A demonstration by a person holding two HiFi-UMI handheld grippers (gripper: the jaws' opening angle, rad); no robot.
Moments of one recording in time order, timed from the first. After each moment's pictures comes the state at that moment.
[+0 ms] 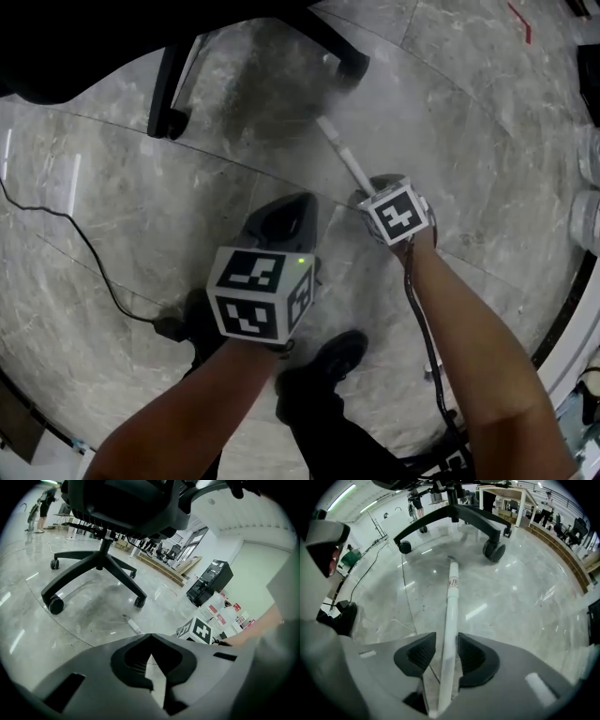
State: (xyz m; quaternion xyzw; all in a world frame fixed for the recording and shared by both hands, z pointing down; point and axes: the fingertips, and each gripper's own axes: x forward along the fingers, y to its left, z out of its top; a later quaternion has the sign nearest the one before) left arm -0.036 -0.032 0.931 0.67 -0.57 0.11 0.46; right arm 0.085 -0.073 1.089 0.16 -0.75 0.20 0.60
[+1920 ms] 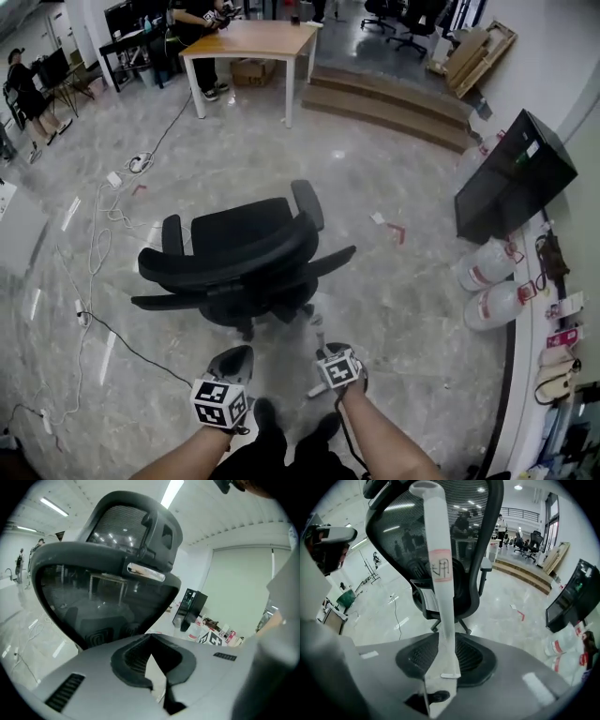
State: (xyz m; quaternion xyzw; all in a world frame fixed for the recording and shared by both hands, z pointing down) left arm -0.175 -0.007 0.174 0.74 -0.60 0.12 0.29; right arm 0.009 -0.055 0.377 0.30 -0.80 0.24 0.45
